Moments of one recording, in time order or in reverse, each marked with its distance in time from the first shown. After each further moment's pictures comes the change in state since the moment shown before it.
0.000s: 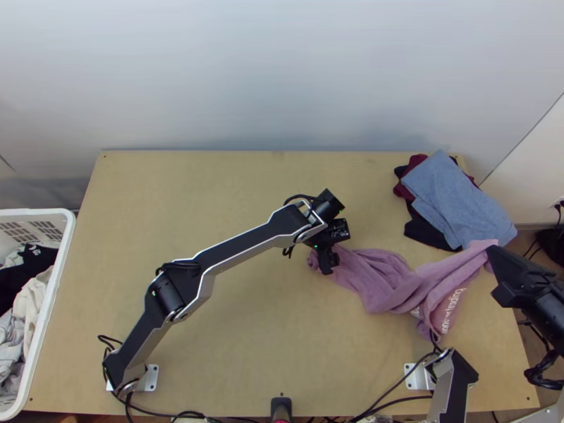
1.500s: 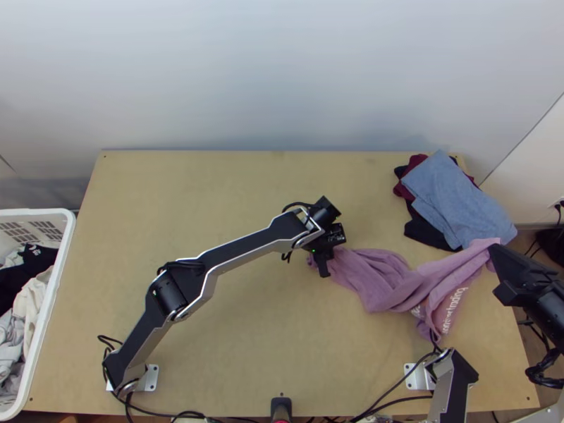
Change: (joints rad) left arm 0.005 0.009 -0.098 0.106 -0.031 -0.031; right arm 0.000 0.002 0.000 0.017 0.000 0.012
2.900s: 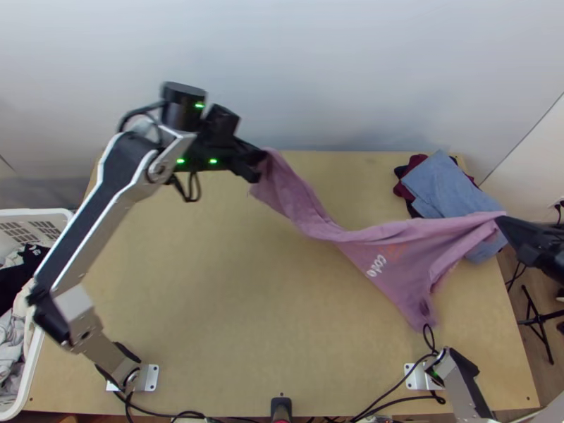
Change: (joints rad) left arm 0.391 -0.546 0.110 -0.255 0.159 -0.418; right arm 0.227 0.198 0.010 0.149 0.084 -0.005
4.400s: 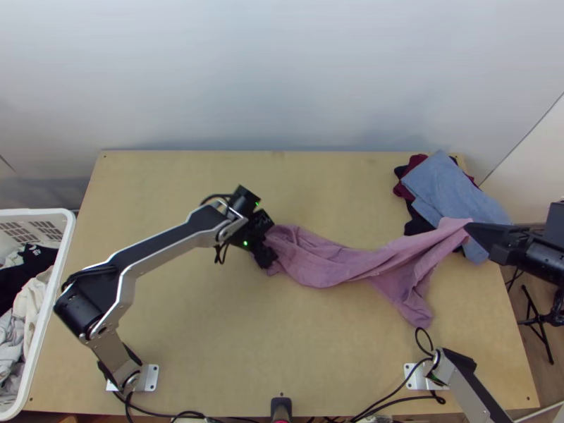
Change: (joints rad) left arm -0.110 0.084 -0.717 0.315 -0.014 0.248; right arm 0.282 0.029 -0.034 -0.005 0.149 0.050
